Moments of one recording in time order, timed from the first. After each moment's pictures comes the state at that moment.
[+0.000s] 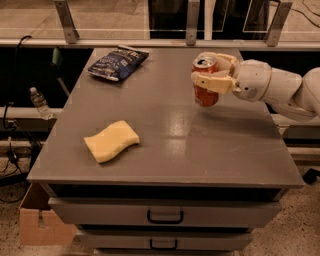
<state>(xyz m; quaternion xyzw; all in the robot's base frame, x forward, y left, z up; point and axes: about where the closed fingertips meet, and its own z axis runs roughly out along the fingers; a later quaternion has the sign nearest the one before) 0.615 -0.120 0.953 -0.43 0.51 0.37 0.65</state>
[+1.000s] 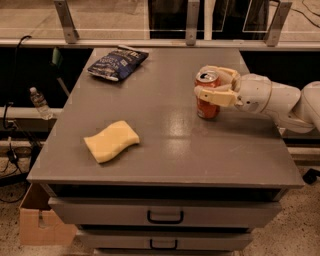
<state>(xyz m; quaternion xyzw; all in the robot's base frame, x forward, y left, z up) 0.606 -0.130 0.917 -0.44 0.50 0.38 0.64</state>
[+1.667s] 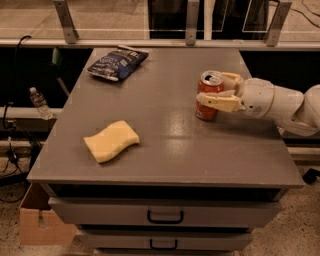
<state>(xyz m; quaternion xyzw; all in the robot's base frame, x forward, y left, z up) 0.602 -0.137 0.910 -0.44 0.51 0.37 0.64</state>
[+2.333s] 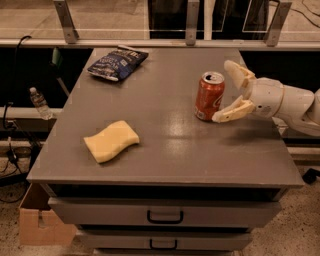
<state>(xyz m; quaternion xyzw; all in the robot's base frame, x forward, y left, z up) 0.602 -0.159 0.906 -0.44 0.52 0.36 0.64</state>
